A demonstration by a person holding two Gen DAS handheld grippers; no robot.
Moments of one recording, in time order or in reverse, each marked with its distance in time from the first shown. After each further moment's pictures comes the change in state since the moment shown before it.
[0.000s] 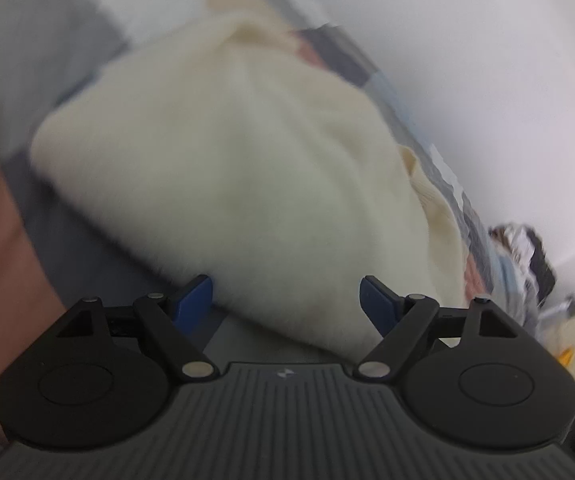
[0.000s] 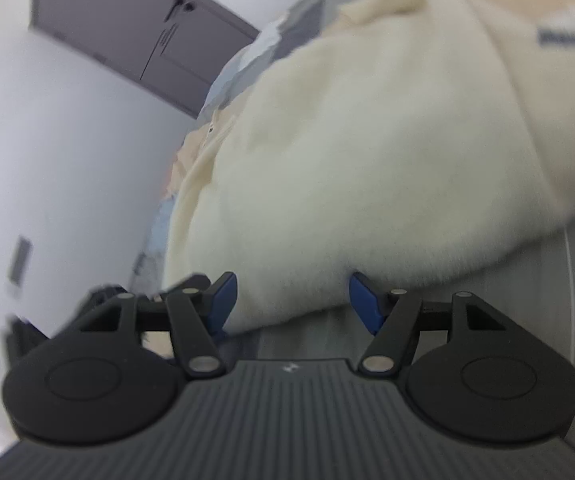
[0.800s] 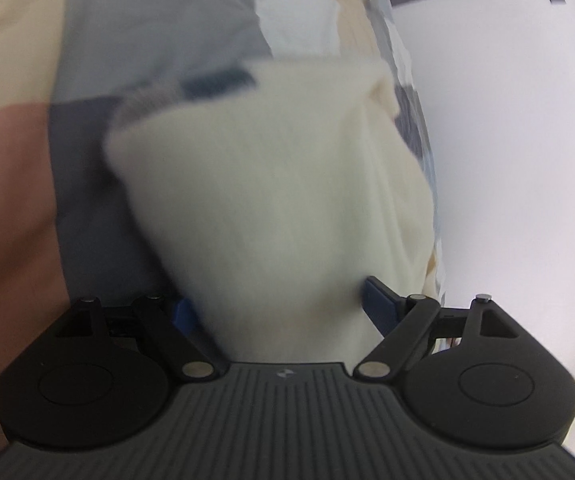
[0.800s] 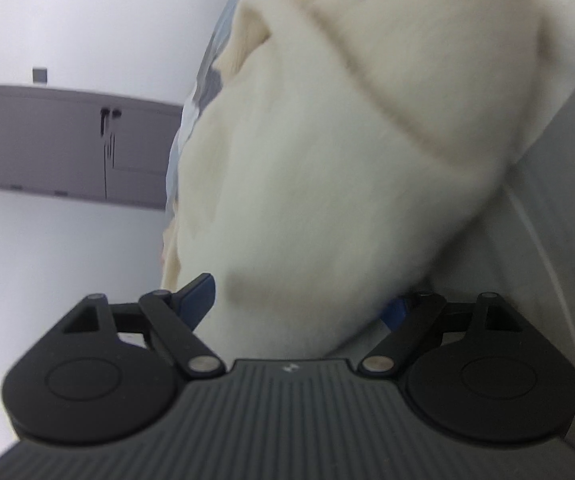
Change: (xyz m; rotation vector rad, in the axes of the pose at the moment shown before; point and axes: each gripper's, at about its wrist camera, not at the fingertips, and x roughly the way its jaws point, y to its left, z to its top) left arm 0.015 0.070 0.031 -0.447 -0.042 -0.084; right arm 0.006 -0.052 0.001 0.414 -0.160 0.001
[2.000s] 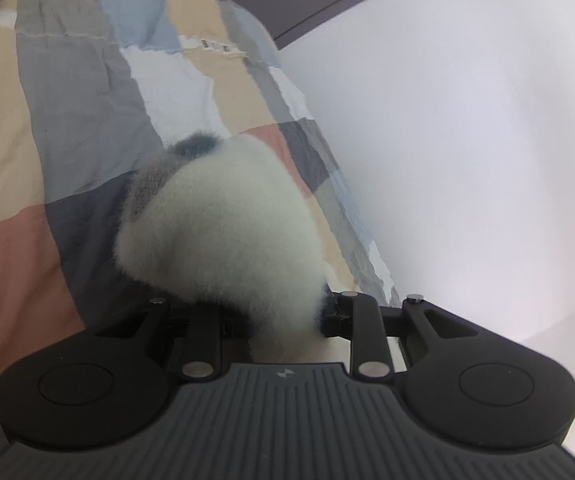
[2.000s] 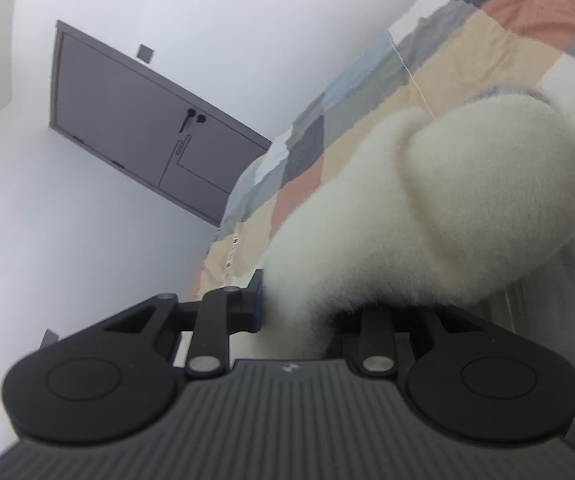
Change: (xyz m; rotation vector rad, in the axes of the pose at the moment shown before) left arm -0.108 -0.056 -0.038 0.289 -0.142 -0.152; right arm -0.103 0.065 -0.007 -0.360 -0.145 0.117
